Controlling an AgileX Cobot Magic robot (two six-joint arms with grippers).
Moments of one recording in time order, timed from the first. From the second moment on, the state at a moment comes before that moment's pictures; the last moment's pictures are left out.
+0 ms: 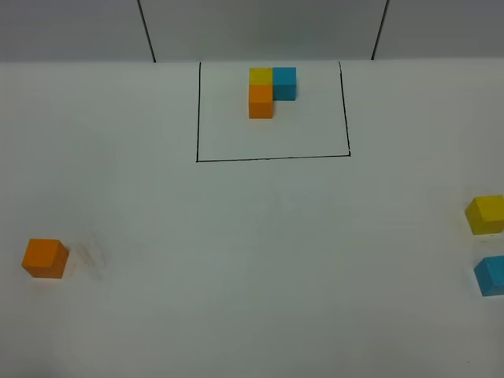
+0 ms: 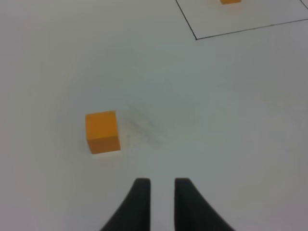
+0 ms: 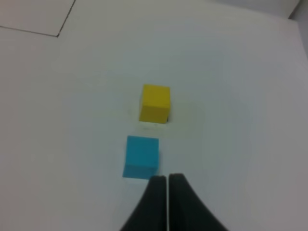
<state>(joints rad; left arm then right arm) 0.02 -0.01 -0.51 -0.19 1.08 0.22 -0.07 -0.01 -0.50 0.02 1.08 -0.23</state>
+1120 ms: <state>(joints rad) 0.02 0.38 -0.74 0.12 1.14 0.00 -0.07 -0.01 -0.50 0.02 1.08 -0.23</state>
